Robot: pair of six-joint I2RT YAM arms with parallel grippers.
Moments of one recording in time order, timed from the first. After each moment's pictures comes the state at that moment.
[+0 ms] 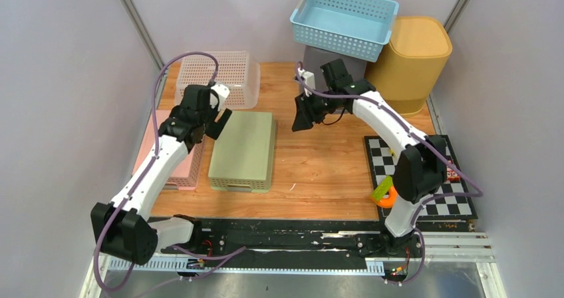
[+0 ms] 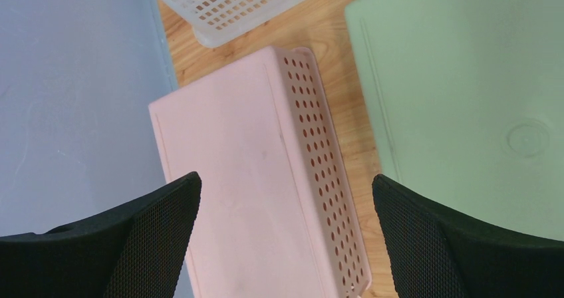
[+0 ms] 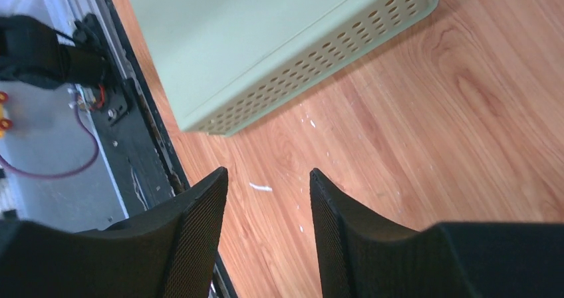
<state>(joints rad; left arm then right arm) -0.26 1.23 1.09 -0.56 -0.34 0.38 0.47 1.77 1.59 -0.72 -0.74 -0.10</state>
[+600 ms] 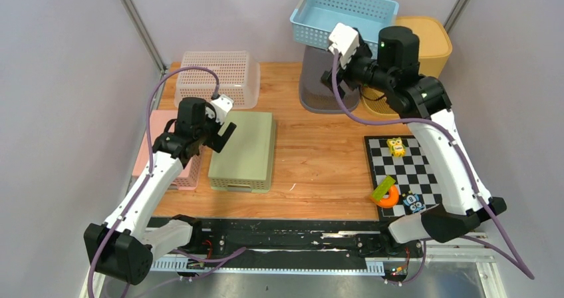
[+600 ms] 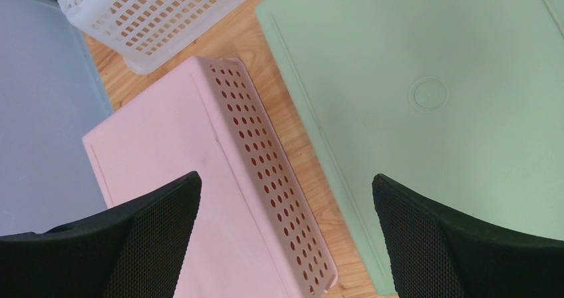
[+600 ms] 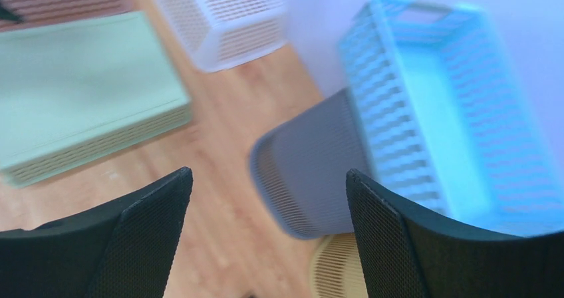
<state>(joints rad) -0.26 1.07 0.95 -0.56 -0.09 0.41 0.48 1.39 1.84 -0.78 -0.35 -0.55</state>
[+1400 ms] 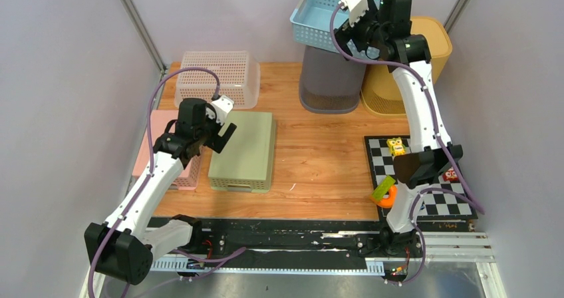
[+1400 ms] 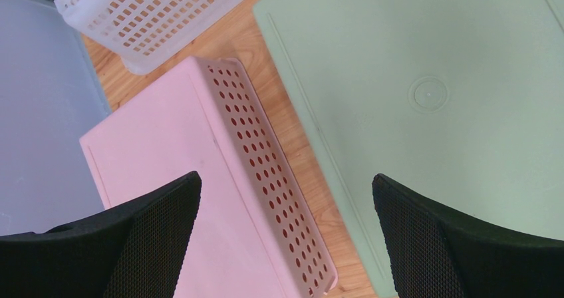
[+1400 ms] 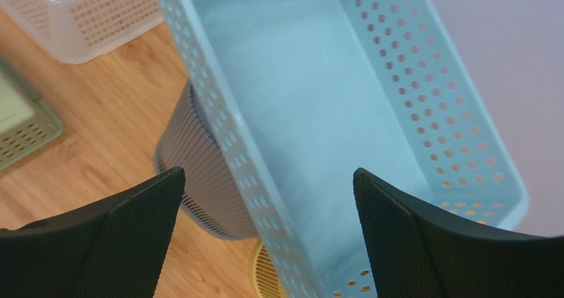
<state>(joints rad) -0.26 1.07 0.93 -0.55 -0.09 0.41 0.24 1.88 2.36 -0.80 -0.28 -0.58</state>
